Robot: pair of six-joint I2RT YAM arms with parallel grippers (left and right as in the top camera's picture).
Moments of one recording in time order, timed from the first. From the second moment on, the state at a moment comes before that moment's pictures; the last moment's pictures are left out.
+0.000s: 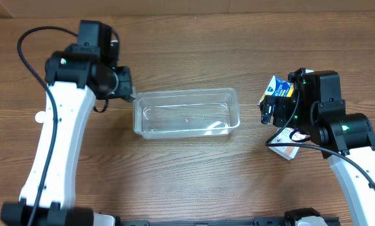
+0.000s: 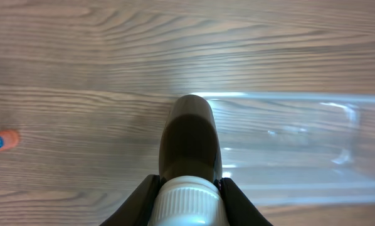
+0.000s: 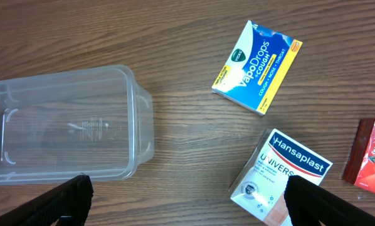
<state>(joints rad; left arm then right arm) -0.14 1.59 1.68 -1.28 0.02 -0.25 0.14 1.18 1.17 -0.99 -0.06 0.23</state>
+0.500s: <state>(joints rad) -0.25 1.81 1.47 -1.09 -0.04 -0.34 0.14 1.18 1.17 -0.99 -0.06 0.23</state>
